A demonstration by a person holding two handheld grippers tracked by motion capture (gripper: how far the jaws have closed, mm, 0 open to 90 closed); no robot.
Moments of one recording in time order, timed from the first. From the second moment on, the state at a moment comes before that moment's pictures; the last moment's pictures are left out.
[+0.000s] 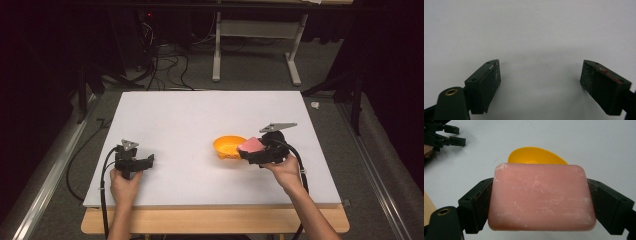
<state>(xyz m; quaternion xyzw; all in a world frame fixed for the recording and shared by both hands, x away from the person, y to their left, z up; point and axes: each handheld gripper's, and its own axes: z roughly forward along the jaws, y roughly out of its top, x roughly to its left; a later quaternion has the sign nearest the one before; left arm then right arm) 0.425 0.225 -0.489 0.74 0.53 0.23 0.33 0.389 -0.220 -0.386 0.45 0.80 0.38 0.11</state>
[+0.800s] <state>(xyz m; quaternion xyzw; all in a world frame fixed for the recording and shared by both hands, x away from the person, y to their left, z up) 0.425 0.225 -0.489 0.74 0.53 0.23 0.33 0.418 -0.186 -0.385 0.48 0.80 0.34 0.11</state>
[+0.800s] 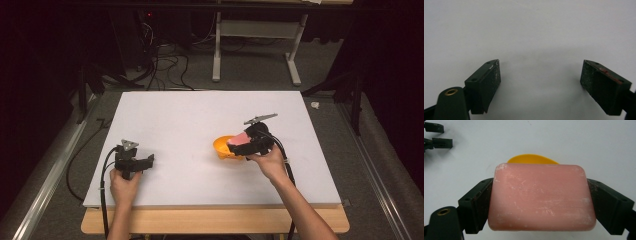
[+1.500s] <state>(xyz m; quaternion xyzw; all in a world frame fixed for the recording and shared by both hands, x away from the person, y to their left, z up) 0.425 0.225 -0.489 0.74 0.53 0.23 0.33 0.430 -0.171 -0.398 0.50 0.80 0.30 0.10</state>
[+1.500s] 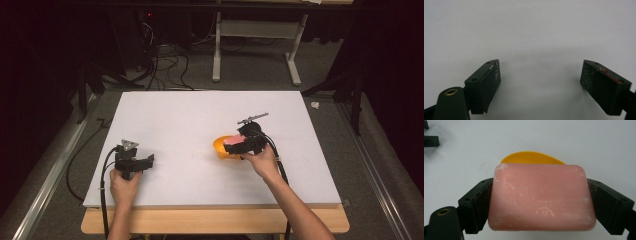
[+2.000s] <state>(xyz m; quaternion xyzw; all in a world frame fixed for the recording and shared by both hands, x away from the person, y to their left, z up) 0.425 0.225 -0.489 0.74 0.53 0.23 0.33 0.437 -0.163 -0.404 0.53 0.79 0.29 0.08</state>
